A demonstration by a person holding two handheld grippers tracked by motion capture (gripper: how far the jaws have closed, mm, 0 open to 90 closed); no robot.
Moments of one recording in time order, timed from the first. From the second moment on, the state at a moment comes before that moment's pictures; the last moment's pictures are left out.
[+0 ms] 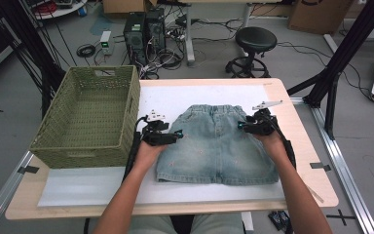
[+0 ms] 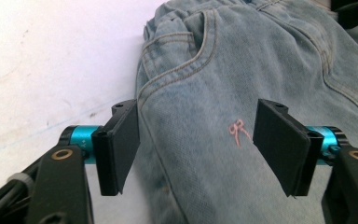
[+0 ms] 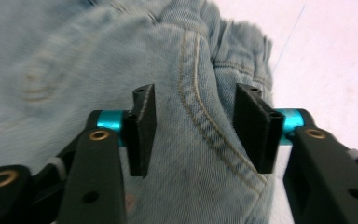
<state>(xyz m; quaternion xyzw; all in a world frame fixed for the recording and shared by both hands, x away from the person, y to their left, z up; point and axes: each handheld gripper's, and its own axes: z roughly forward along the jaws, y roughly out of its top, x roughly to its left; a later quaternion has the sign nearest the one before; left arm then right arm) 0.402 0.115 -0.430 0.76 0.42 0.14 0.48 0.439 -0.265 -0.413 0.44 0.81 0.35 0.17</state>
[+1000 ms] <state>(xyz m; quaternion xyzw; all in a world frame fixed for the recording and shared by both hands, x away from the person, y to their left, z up) 0.434 0.109 -0.430 0.76 0.43 0.16 0.47 0.470 -0.278 -0.417 0.47 0.80 0.33 0.18</state>
